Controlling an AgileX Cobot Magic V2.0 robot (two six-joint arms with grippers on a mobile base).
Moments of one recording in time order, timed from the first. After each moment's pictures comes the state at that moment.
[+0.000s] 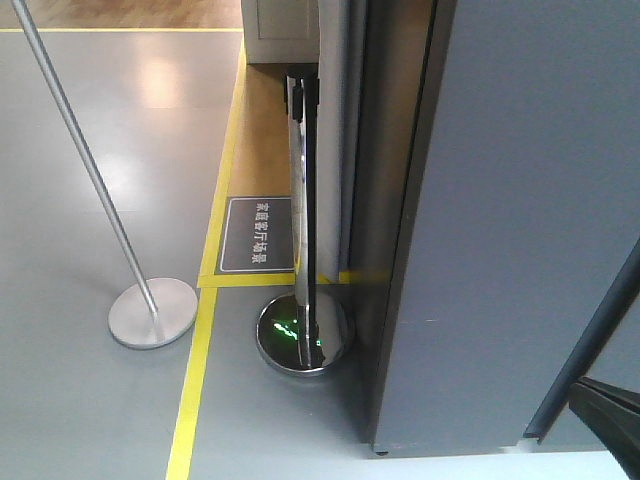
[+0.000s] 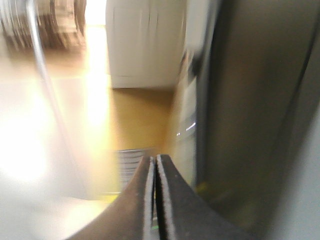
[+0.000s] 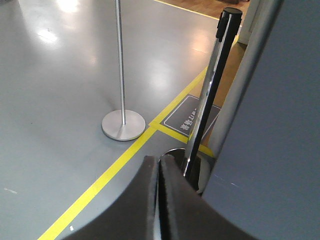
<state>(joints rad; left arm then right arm) -0.10 0.24 0.02 0.09 -0.05 -0.11 -0.22 0.34 -0.40 0.99 0.87 -1.16</state>
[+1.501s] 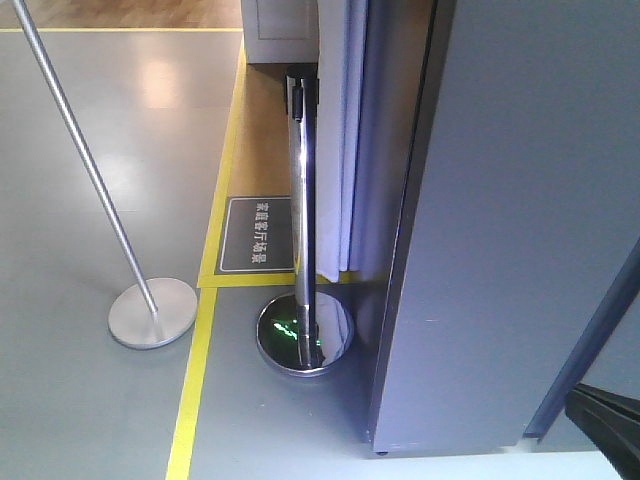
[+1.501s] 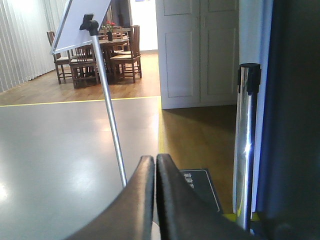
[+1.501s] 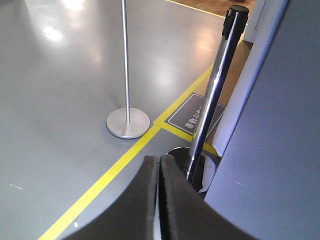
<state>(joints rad) 0.08 -0.01 0.03 0.03 0.08 -0.06 -0.22 0.34 -0.40 0.99 0.89 -1.16</state>
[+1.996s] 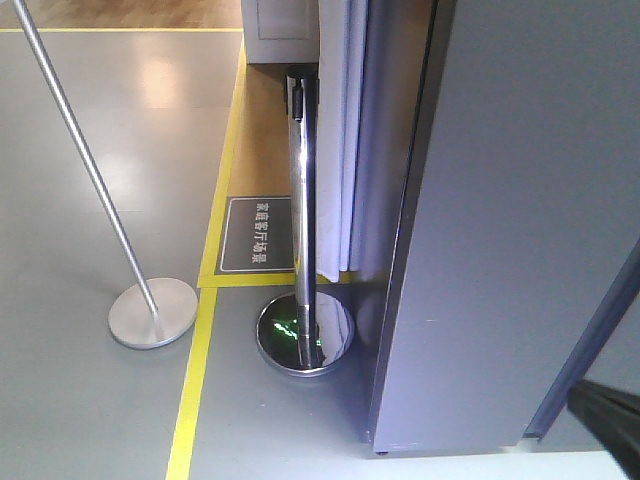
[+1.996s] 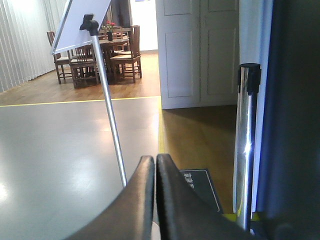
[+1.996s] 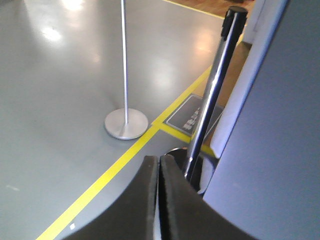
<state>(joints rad) 0.08 -0.01 0.03 0.03 0.08 -0.06 -0.19 0.34 -0.40 0.99 0.86 -1.17</state>
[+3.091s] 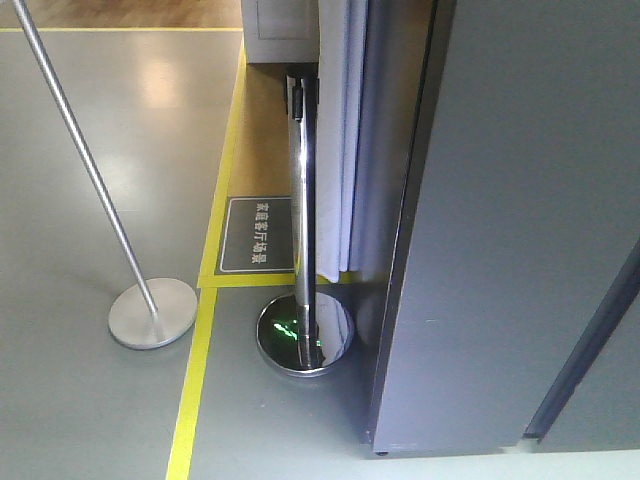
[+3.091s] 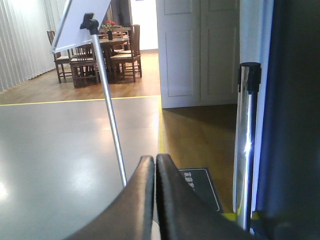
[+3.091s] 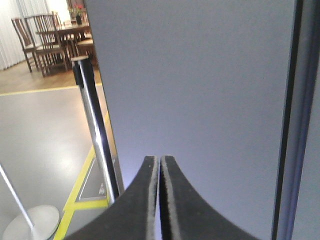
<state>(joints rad) 0.08 -0.01 0.03 0.03 0.08 -0.06 0.02 -0.01 0.03 -0.14 0.13 0.24</state>
